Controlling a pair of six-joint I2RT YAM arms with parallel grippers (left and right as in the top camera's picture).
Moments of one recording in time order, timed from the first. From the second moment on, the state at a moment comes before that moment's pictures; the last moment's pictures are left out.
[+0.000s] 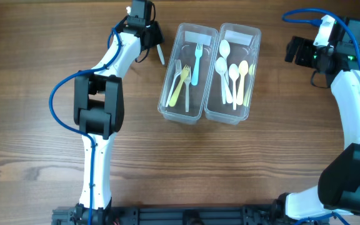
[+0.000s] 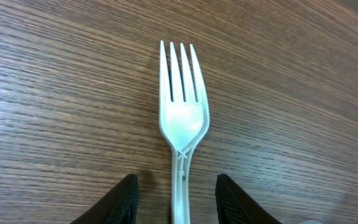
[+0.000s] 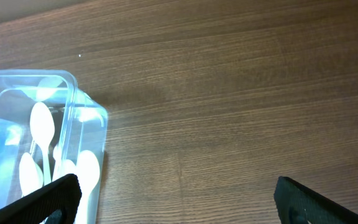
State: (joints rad) left arm -0.23 2.48 2.02 -0.49 0.04 -0.55; right arm -0.21 1.68 1.34 -0.53 -0.11 0.03
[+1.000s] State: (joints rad) left arm -0.28 2.50 2.02 -0.47 -0.04 -0.49; right arm -0.21 1.68 1.34 -0.53 -0.11 0.03
